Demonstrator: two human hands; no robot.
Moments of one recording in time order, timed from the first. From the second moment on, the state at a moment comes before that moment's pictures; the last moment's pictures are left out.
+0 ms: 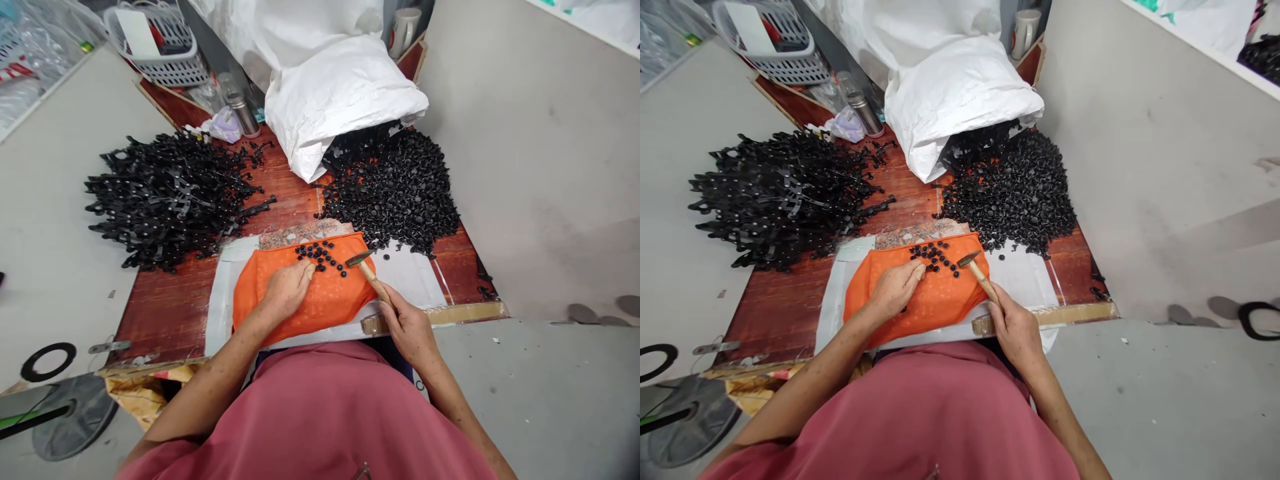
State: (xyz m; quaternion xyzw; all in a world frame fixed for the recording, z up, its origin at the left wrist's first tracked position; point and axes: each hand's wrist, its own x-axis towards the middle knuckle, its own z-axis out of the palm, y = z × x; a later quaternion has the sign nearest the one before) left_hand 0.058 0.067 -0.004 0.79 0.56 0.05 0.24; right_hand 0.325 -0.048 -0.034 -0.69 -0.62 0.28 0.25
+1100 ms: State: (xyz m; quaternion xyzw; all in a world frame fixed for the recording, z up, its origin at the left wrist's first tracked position) left_hand 0.073 0.071 -0.006 0.77 0.60 -0.06 0.20; right_hand 0.301 -0.031 -0.012 -0.63 -0.75 0.12 0.17
